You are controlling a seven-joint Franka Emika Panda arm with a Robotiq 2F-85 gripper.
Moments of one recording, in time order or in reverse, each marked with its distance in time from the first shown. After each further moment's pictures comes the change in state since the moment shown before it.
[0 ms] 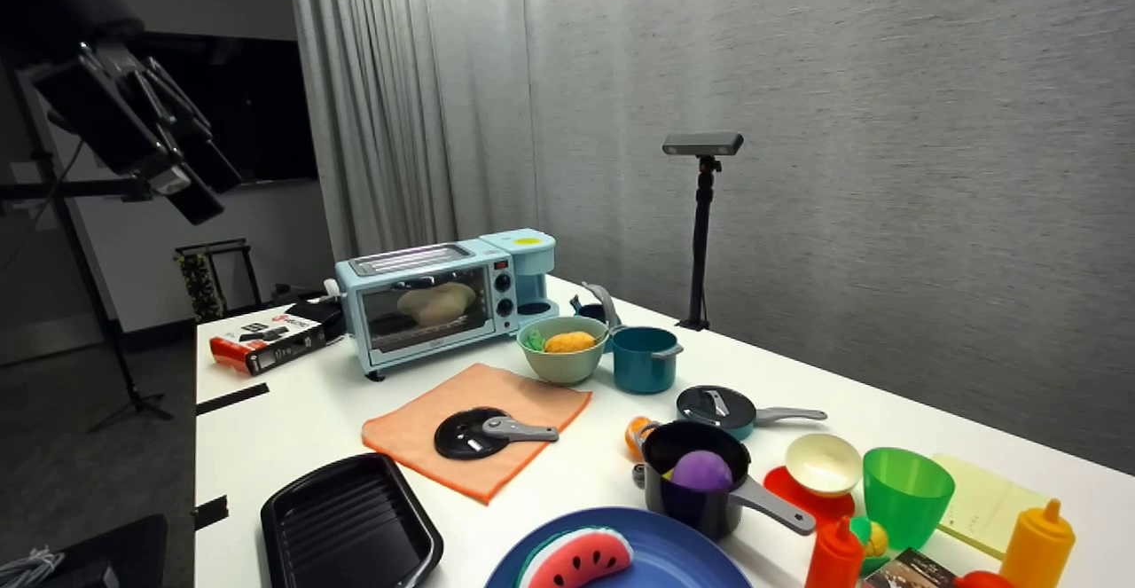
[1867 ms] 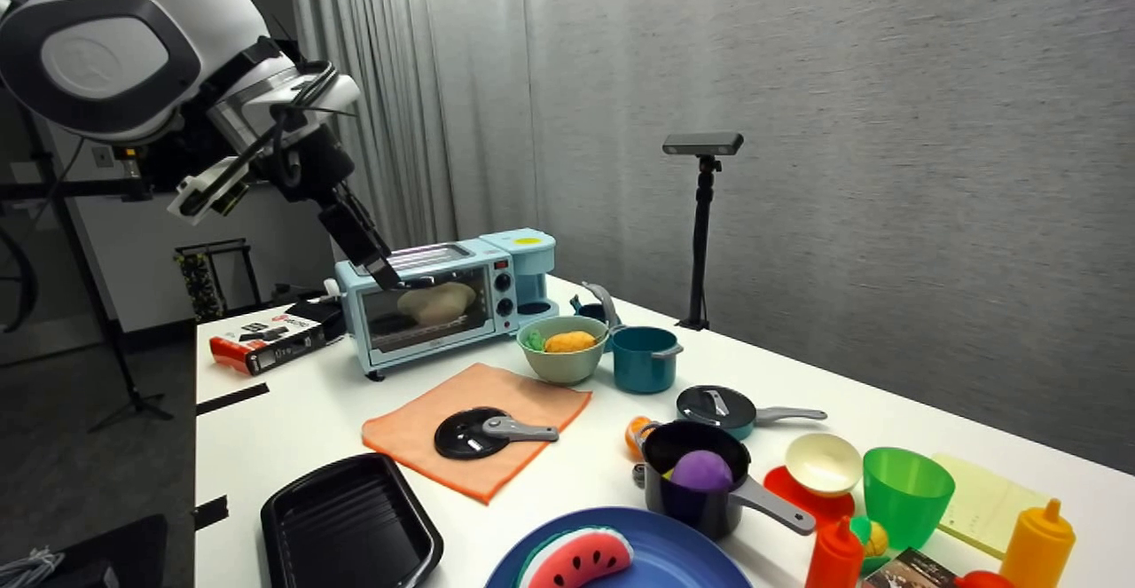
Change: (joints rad) arm 0.051 0.552 0.248 0.066 0.020 0.518 0.243
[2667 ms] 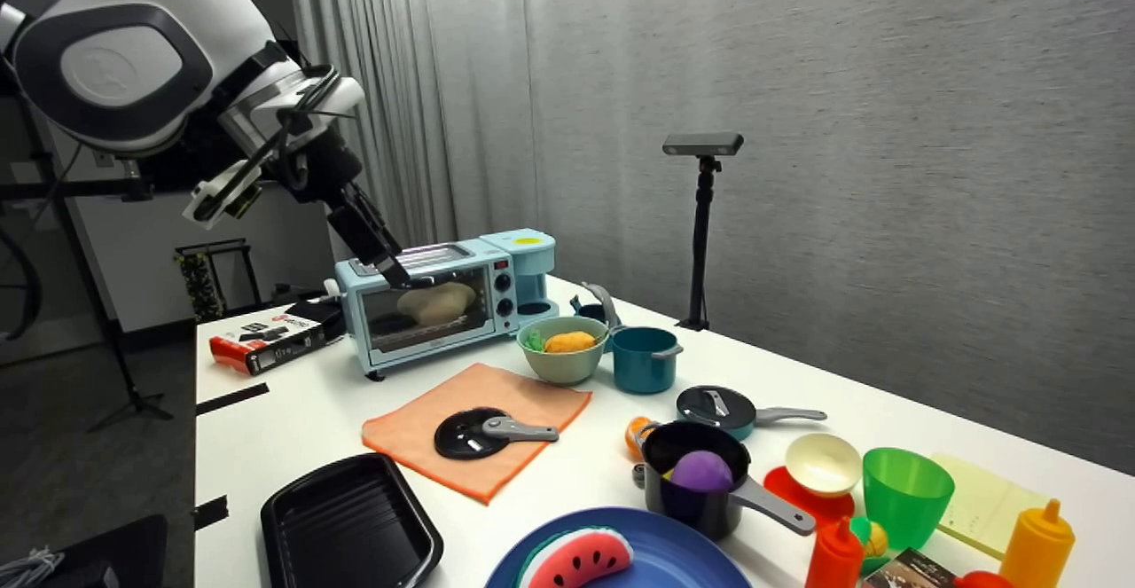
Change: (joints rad) arm -0.008 0.035 0.017 0.009 -0.042 0.064 0.085
